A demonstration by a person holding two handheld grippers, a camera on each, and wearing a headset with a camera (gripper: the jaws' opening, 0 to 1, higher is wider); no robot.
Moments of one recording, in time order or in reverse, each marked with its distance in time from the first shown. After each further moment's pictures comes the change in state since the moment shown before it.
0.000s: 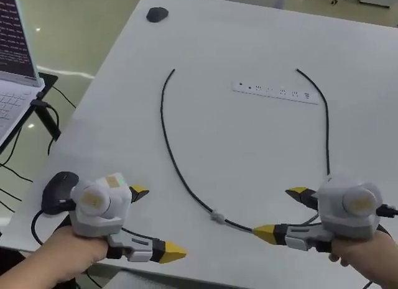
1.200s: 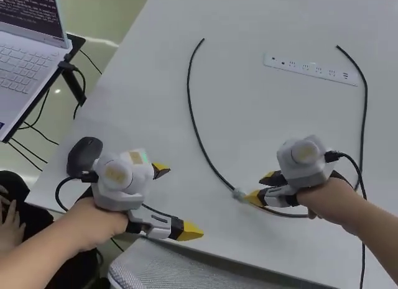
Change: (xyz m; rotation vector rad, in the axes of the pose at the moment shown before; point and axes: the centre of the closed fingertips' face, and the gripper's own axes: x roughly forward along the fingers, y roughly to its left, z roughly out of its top) left arm -0.003 -0.003 -0.012 -0.007 0.009 -0.008; right arm 0.094 0.019 -0.023 -0.061 0.301 0.161
